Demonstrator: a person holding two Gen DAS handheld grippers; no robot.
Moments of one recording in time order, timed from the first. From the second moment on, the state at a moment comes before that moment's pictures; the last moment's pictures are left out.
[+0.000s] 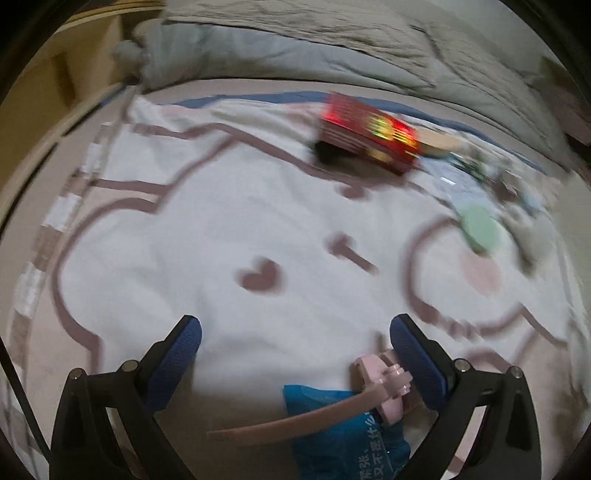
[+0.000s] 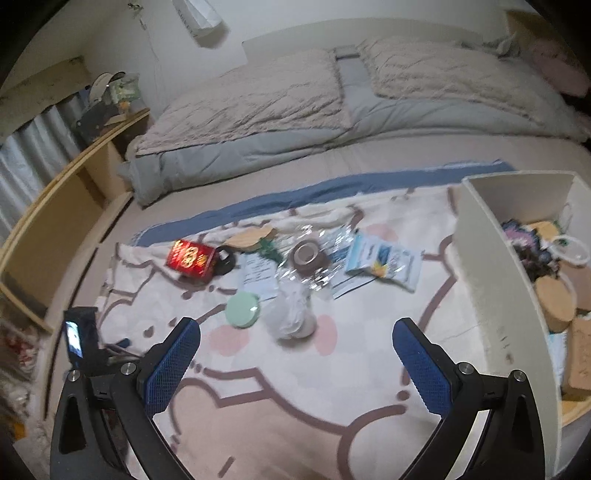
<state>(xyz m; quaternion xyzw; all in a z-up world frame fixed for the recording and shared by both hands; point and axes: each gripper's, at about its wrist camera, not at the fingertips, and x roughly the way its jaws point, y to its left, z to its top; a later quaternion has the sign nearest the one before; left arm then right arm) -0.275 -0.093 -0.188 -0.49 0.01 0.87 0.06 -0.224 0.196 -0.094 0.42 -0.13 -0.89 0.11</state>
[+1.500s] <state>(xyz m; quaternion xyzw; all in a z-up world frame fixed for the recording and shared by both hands) -0.175 0.042 -0.130 -0.39 0.09 0.90 0.16 -0.168 0.231 -0.079 0.43 -0.06 -0.89 0.14</state>
